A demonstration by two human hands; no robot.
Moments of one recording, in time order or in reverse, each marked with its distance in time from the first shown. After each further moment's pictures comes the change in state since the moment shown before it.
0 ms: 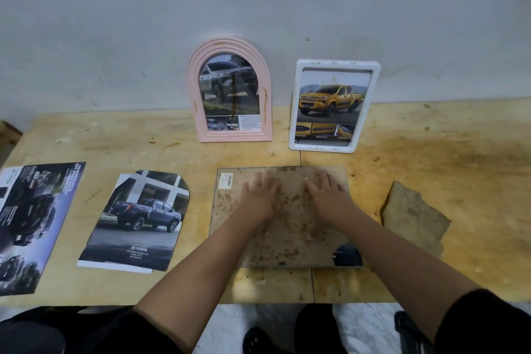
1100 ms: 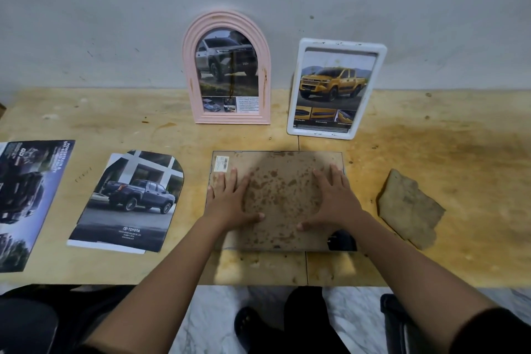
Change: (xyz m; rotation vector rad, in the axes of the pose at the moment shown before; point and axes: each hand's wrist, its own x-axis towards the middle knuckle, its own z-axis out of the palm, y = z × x) left_hand -0.025 -0.049 0.047 -0.233 0.072 -0.118; right_hand -0.017 0.017 0.028 0.252 0.053 0.079
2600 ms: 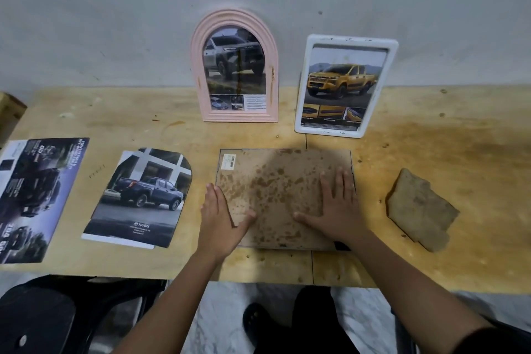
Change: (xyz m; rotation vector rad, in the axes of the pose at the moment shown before) left_hand -0.039 -0.018 0.043 -0.343 0.317 -0.136; right_hand -0.011 -0.006 0.024 0.032 0.047 -0.024
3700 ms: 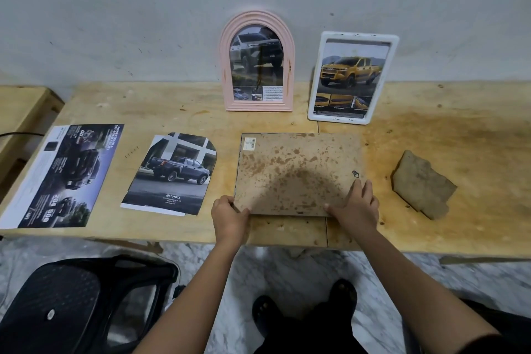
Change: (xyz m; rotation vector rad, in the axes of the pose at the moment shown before) left_hand -0.049 -0.014 -0.011 -0.388 0.252 -0.291; right_hand -0.059 -0.013 0.028 0.212 0.221 0.382
